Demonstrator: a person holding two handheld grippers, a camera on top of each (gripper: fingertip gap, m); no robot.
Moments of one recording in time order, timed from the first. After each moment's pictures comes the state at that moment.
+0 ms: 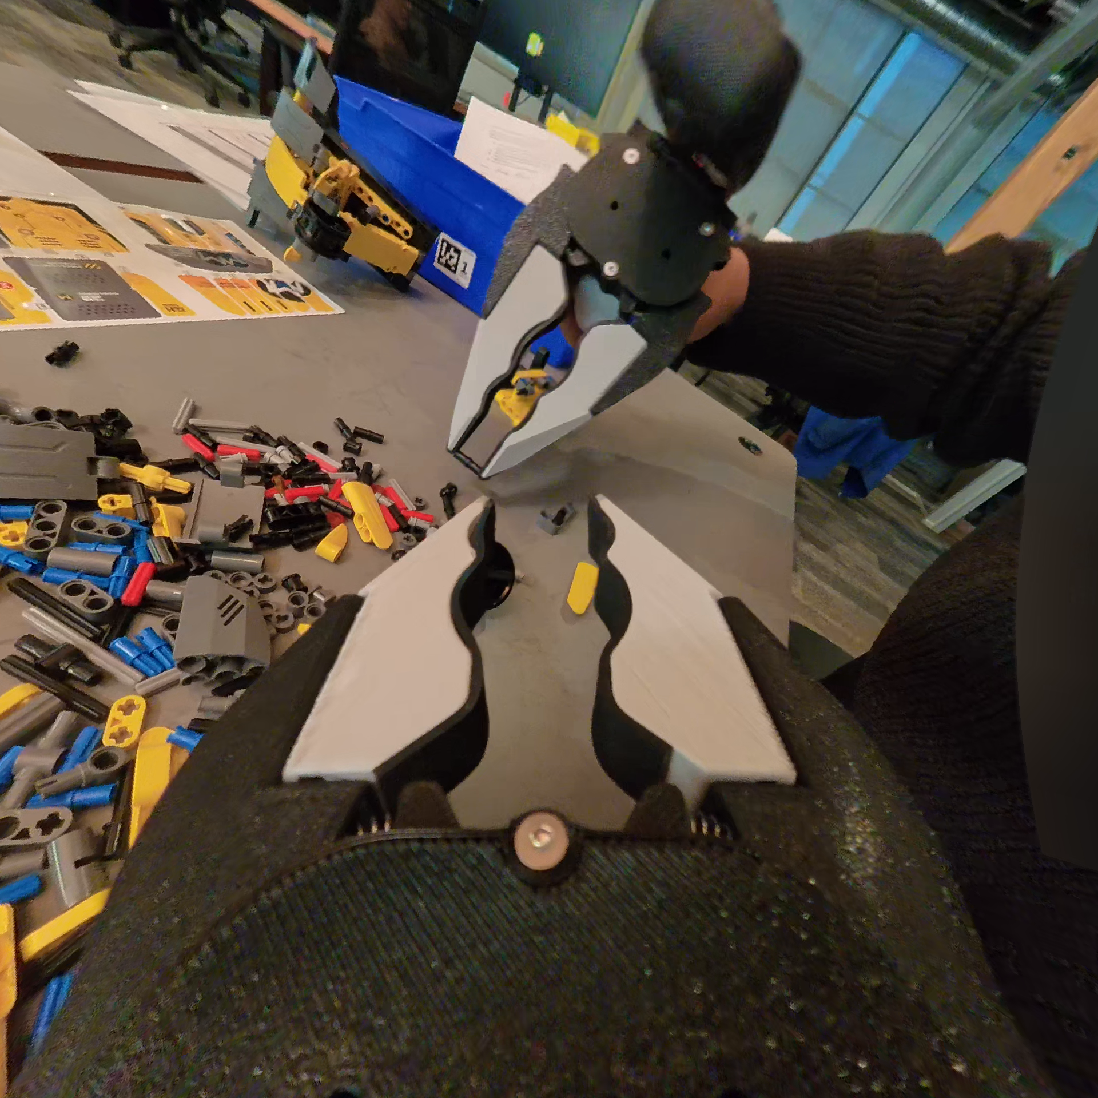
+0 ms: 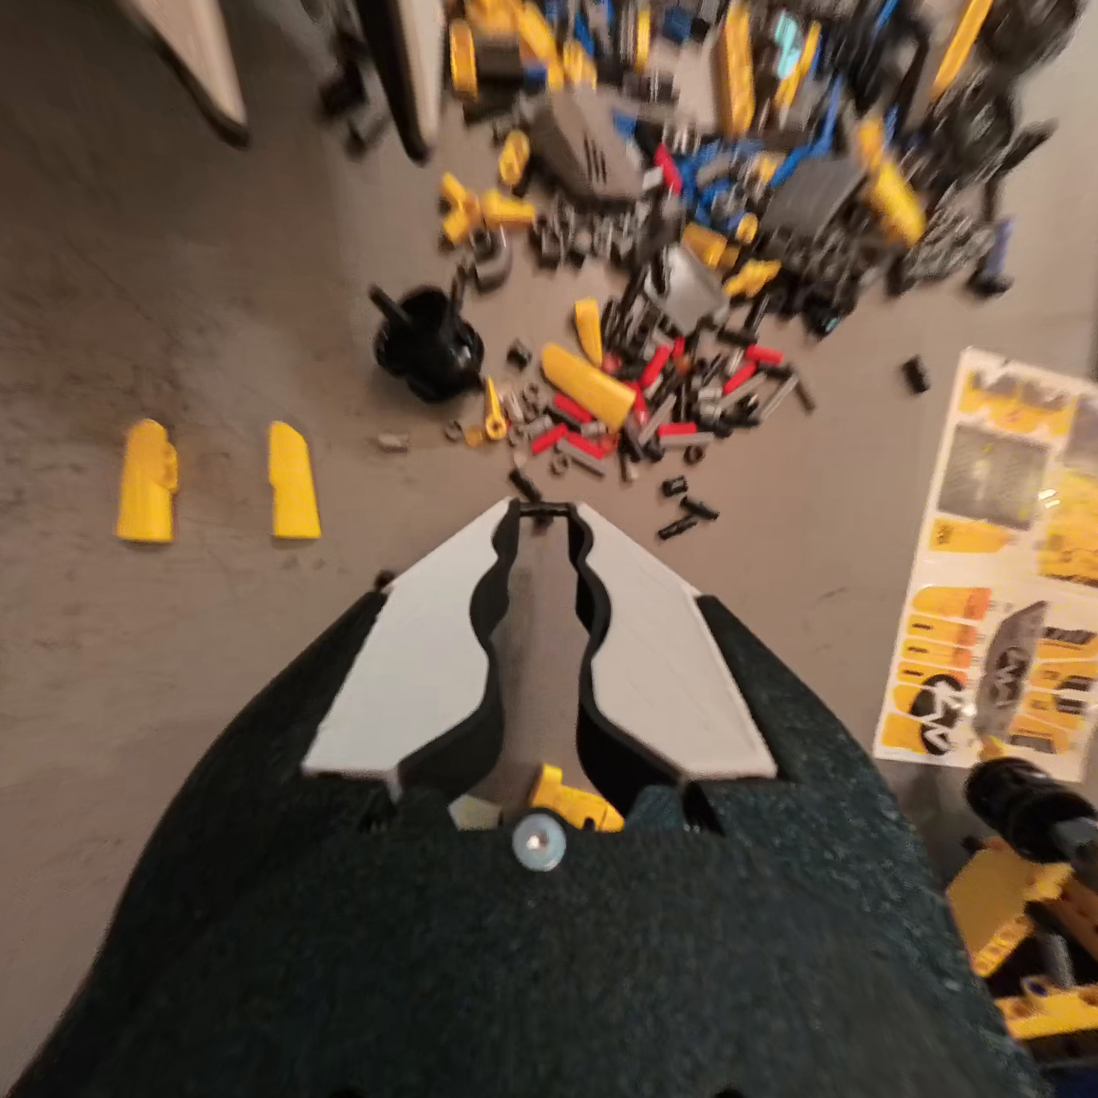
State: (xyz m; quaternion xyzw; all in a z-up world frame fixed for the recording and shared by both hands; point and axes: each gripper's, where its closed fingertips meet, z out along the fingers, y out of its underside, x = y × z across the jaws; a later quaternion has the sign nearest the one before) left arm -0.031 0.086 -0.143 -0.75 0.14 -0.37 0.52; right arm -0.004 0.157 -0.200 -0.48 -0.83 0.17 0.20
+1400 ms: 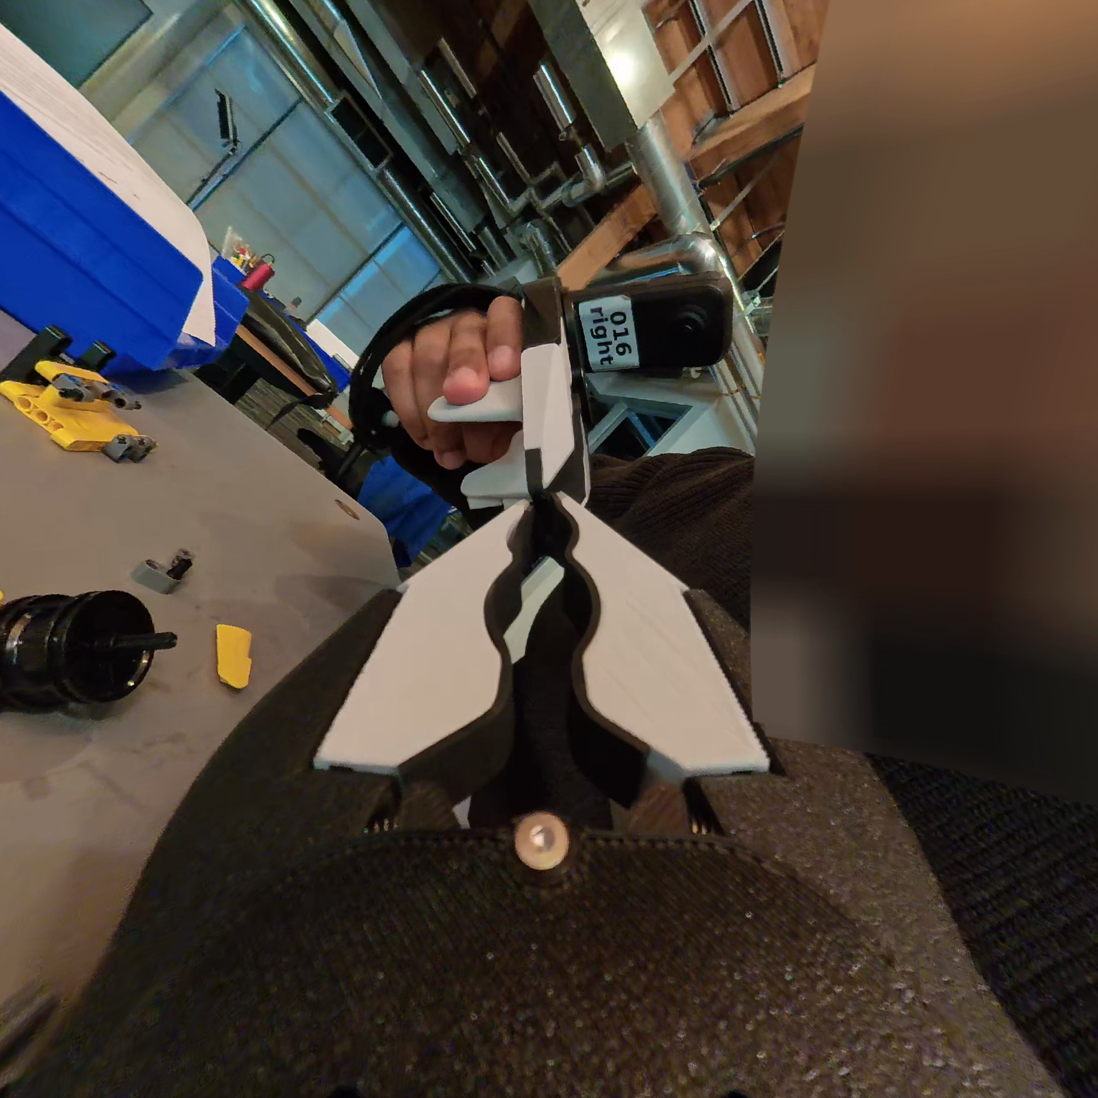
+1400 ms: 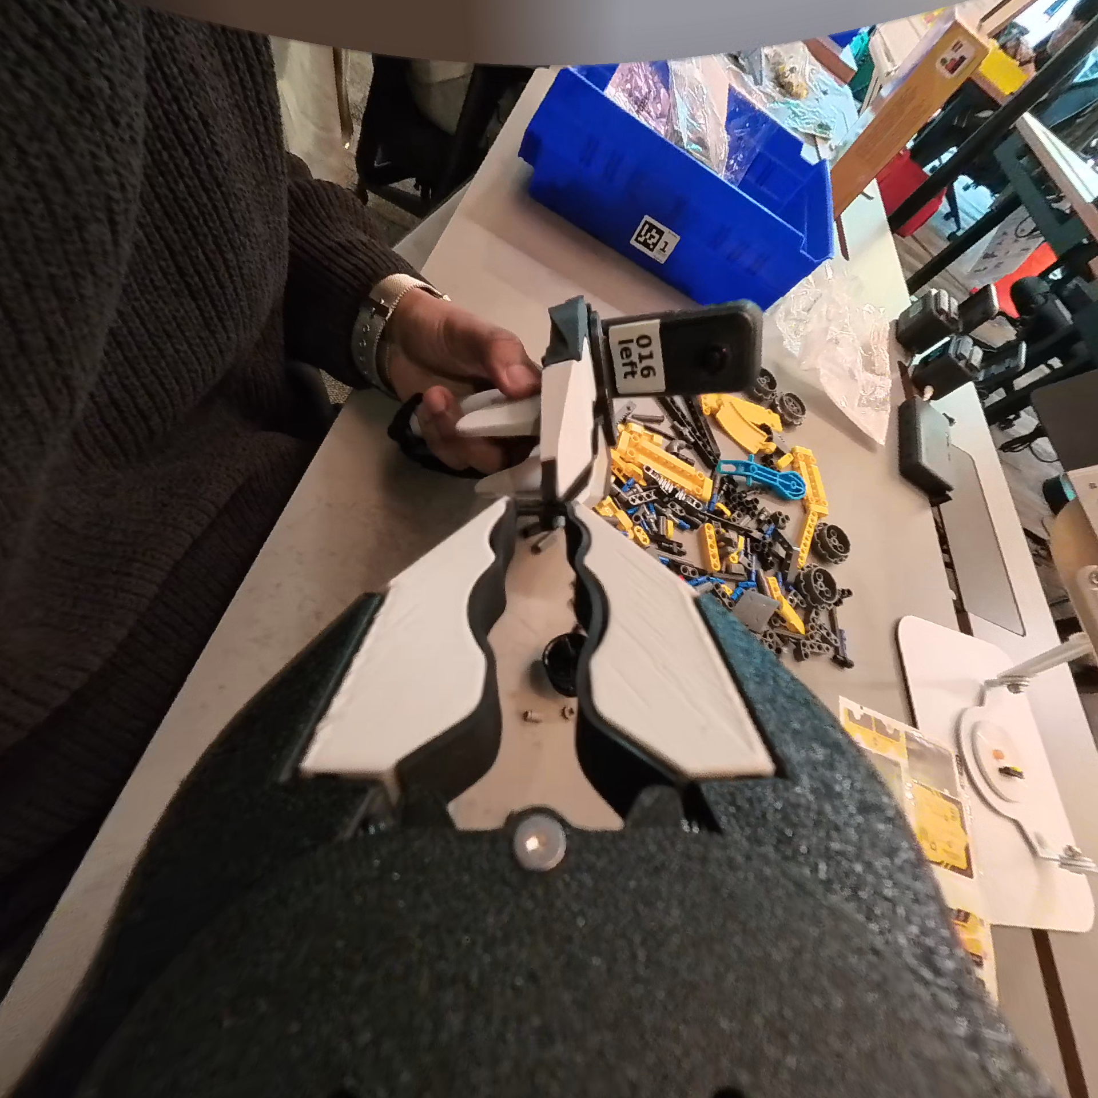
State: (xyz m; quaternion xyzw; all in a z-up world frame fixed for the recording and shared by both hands) left arm -0.011 0.035 -0.084 -0.53 0.13 -0.75 0.39; right arm -0.023 0.031 -0.091 -0.33 -0.80 0.34 0.37
